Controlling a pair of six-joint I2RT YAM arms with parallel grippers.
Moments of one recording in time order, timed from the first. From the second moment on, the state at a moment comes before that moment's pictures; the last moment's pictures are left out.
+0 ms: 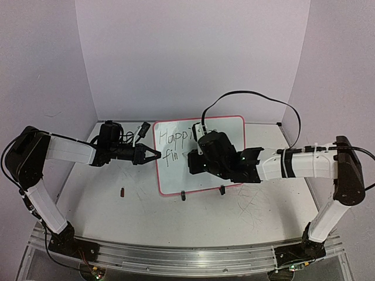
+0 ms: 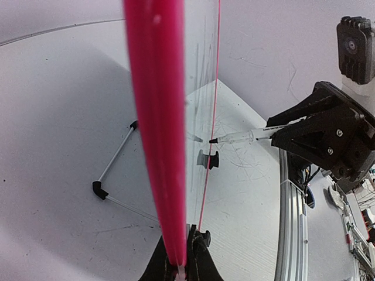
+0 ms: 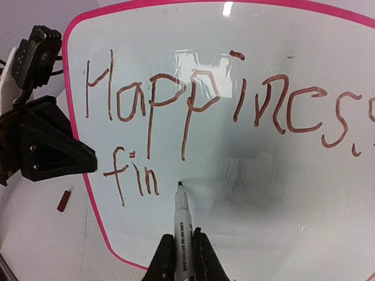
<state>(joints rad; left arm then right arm) -0.46 1.67 0.86 0.36 0.87 -0.19 1.05 1.71 1.20 -0.04 0.43 0.45</state>
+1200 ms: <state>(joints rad) -0.46 1.67 0.87 0.34 0.87 -0.18 1.06 1.74 1.20 -0.04 0.39 0.45</state>
